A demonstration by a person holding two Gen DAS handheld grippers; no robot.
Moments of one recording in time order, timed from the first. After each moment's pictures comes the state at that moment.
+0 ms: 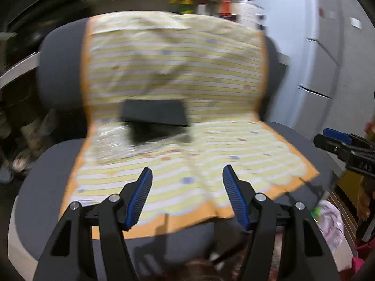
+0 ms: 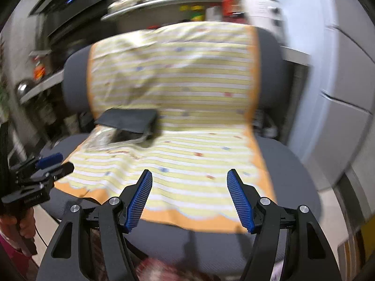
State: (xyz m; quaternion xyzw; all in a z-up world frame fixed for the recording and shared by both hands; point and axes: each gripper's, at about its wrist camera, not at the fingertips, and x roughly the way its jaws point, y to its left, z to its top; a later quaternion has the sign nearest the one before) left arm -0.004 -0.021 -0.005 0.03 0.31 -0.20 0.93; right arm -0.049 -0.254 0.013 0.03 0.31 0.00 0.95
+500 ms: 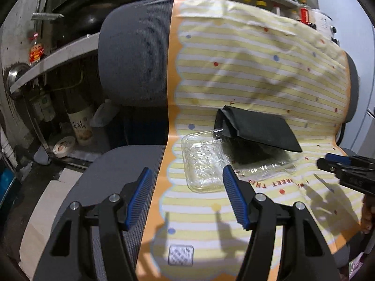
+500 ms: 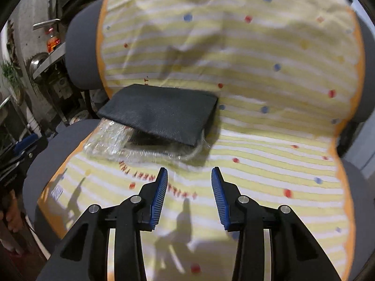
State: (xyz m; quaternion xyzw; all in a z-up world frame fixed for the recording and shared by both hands) left arm 0.099 0.067 -0.022 0.02 0.31 -0.04 0.95; right arm 0.141 -0.187 -0.054 0.04 0.39 0.07 0.91
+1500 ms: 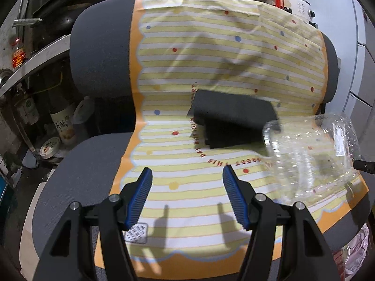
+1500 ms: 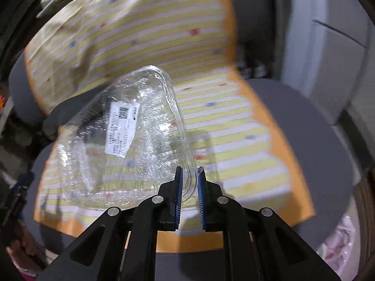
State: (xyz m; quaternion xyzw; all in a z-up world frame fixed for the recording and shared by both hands) left arm 0.070 0.020 -0.031 0.04 0.33 -0.10 0.94; right arm 0.005 -0.331 -0.047 0.17 0.43 -0.14 0.88
